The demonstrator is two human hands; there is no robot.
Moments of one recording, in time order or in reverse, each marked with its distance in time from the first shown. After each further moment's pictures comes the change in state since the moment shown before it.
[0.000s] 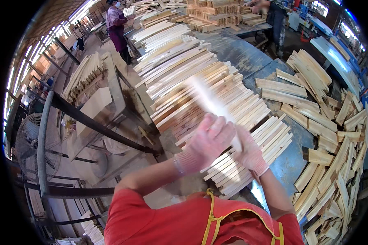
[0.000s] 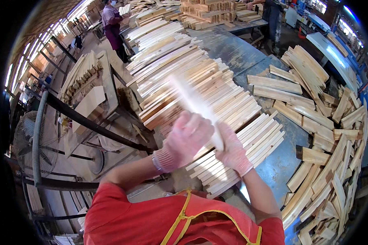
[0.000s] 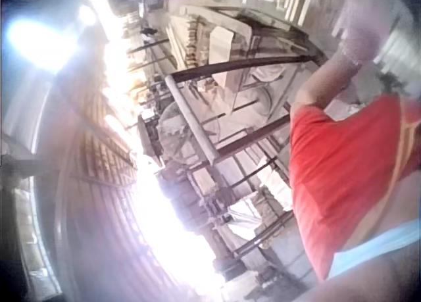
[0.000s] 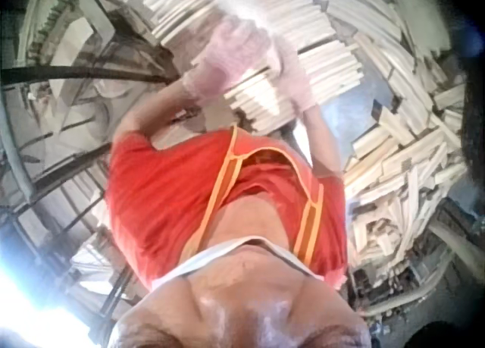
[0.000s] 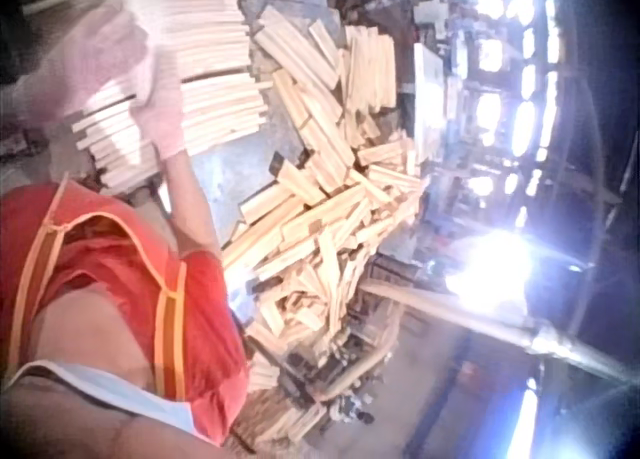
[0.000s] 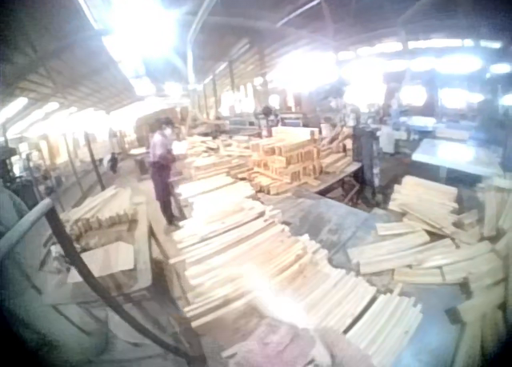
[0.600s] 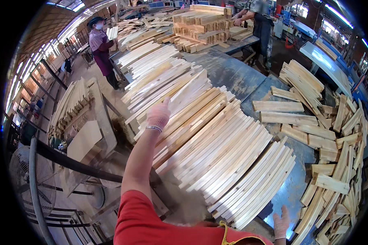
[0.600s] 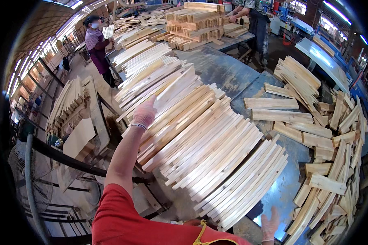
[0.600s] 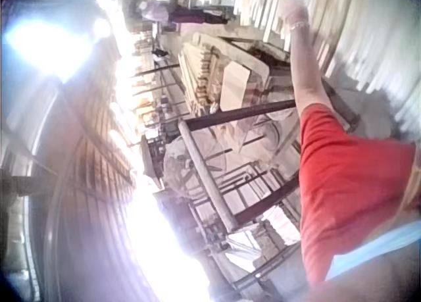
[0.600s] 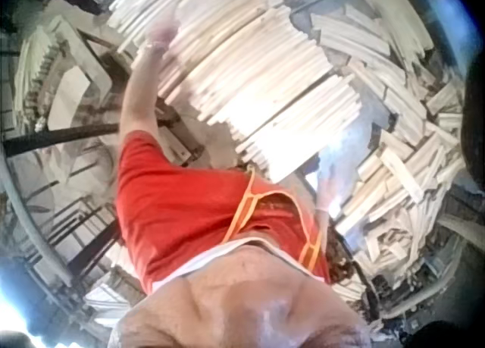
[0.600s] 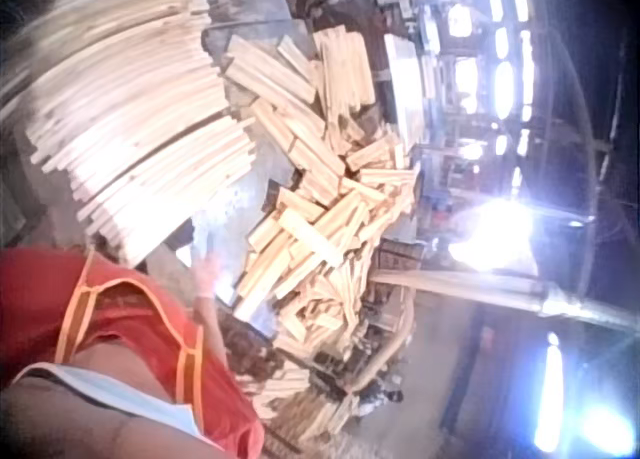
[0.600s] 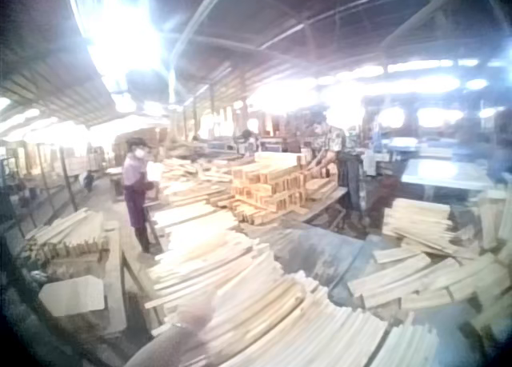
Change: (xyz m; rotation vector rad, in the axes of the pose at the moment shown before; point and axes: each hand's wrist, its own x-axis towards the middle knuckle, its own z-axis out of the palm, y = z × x) left_hand -0.053 -0.331 0.164 0.035 -0.566 -0.937; right_hand -0.281 0.097 0.040 0.190 0.344 1.002
